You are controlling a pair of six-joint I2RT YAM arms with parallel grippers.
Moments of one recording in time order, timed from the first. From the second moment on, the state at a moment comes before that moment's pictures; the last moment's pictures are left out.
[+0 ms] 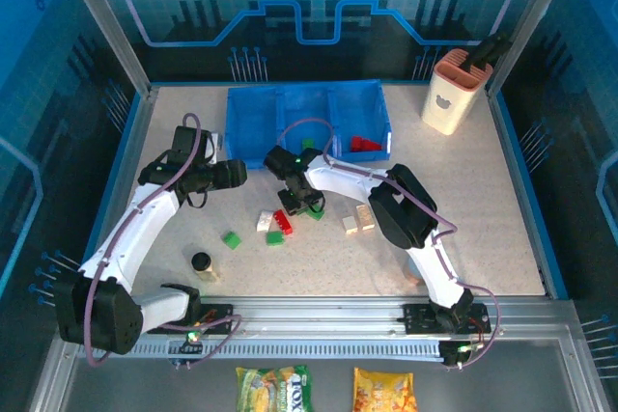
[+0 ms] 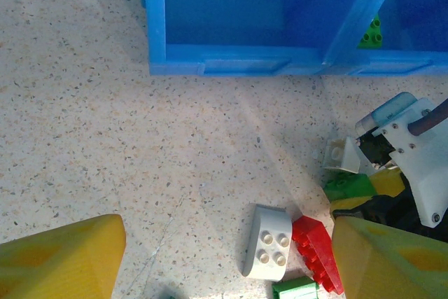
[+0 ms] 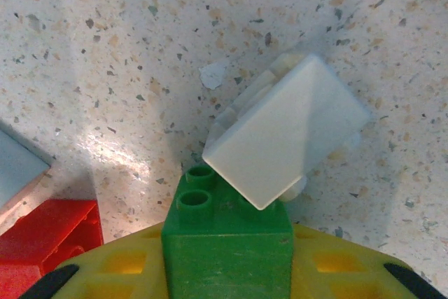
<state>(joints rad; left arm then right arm) -0.13 1.19 0.99 -0.73 0.11 -0.31 0.87 2.21 1.75 -0.92 0.06 0.38</state>
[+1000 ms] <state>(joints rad) -0.13 1.21 0.99 -0.73 0.11 -0.32 0.81 2.12 1.87 -0.98 0.11 0.36</state>
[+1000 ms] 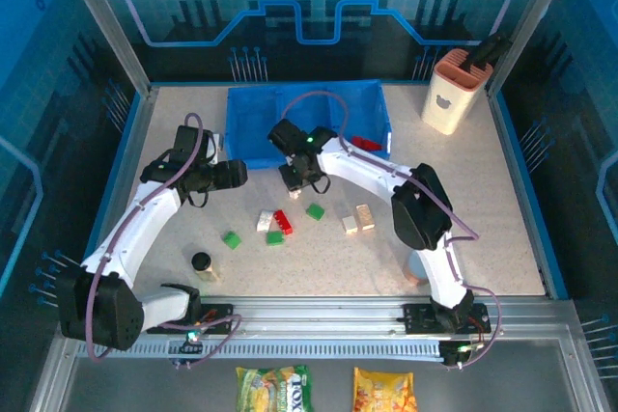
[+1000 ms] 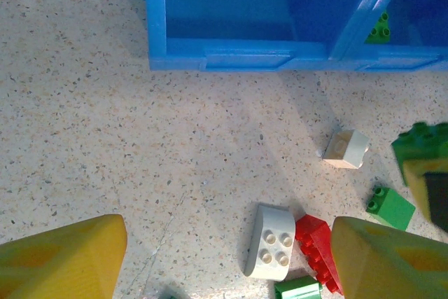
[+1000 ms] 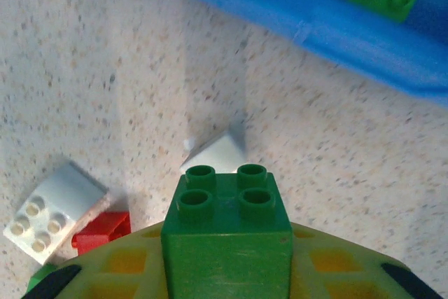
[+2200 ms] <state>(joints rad) -0.13 1.23 0.99 -0.73 0.13 -0.30 0.63 2.44 2.23 -0.81 0.07 0.42</state>
